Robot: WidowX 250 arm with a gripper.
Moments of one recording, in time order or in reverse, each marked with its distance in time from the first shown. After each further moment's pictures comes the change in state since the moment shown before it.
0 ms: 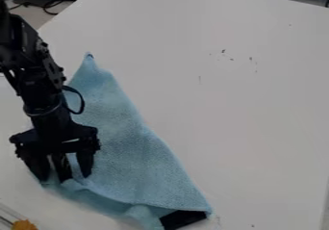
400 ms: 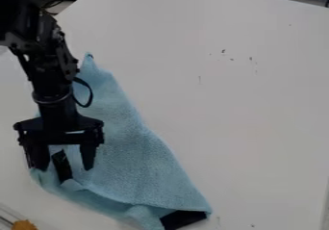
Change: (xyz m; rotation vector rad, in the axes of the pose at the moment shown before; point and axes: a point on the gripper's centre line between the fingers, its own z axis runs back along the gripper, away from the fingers) arm 0.004 -0.004 0.009 0.069 0.012 -0.008
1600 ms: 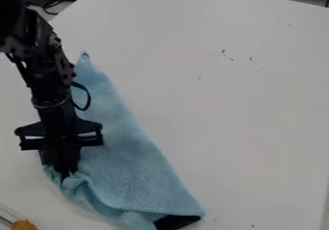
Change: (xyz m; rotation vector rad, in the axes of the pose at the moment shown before) arm 0.002 0.001 -0.008 -0.018 0.017 0.016
